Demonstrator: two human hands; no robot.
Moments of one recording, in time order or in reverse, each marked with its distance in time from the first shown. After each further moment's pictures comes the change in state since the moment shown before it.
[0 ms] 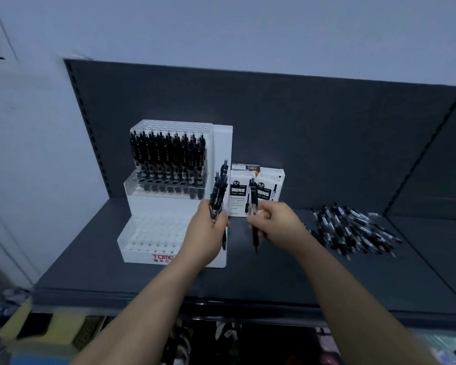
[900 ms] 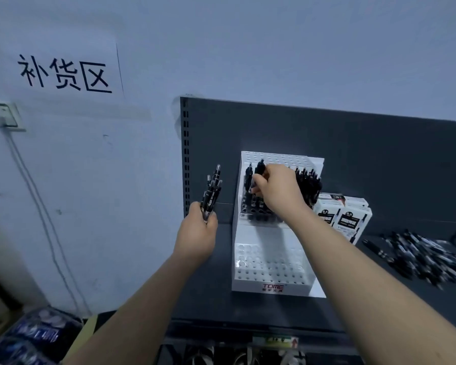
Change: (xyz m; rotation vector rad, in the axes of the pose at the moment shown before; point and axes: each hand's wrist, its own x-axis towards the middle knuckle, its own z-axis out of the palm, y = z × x) left_hand 0.060 -0.086 -0.245 0.102 0.093 -0.029; right_hand 0.104 -0.212 0.161 -0.226 0.351 -0.135
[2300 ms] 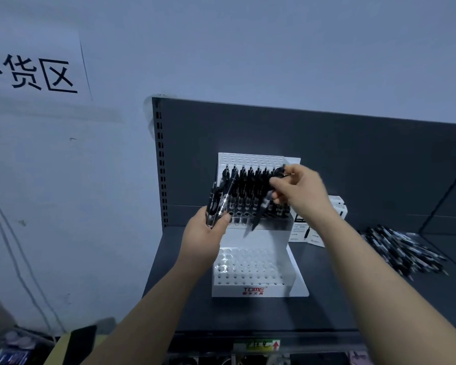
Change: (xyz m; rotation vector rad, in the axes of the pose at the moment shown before) left_hand -0.014 0.030 0.035 -0.285 -0.090 0.114; right_hand -0.025 0.035 -0.069 0.432 0.072 0.152
